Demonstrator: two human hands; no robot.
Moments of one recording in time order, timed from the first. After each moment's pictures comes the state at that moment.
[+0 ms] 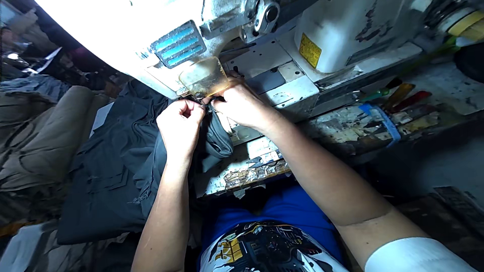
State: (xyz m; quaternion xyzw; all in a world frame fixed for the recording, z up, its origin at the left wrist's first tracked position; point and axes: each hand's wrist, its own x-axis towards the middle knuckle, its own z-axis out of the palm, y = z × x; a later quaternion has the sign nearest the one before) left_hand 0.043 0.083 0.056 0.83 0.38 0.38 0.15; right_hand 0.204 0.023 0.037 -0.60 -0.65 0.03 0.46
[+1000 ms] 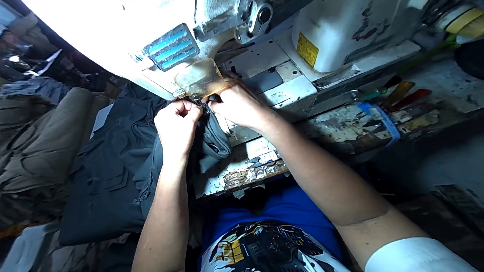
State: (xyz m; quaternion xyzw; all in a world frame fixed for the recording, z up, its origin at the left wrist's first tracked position) left_hand 0.044 0.085 0.062 0.83 0.41 0.34 0.16; right_hand 0.203 0.024 0.040 -0.60 -0.65 0.04 0.46
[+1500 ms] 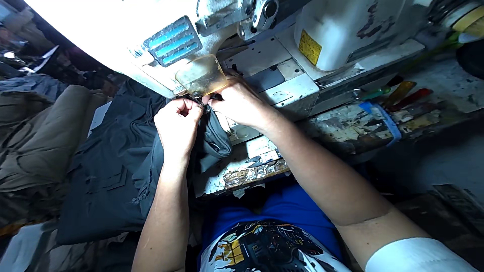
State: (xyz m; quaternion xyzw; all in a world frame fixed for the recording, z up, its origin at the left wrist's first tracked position) left_hand 0.043 0.084 0.057 0.83 0.39 0.36 0.16; right_hand 0.204 0.024 0.038 -0.60 -0.66 0.03 0.46
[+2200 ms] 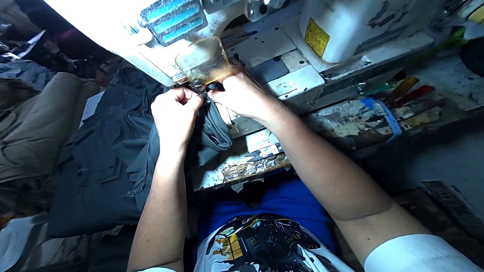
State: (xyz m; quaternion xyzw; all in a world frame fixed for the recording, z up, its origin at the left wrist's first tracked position) left_hand 0.044 0.088 0.062 0.84 0.41 0.32 0.16; right_hand 0.203 0.023 0.042 -0.61 -0.65 0.04 0.45
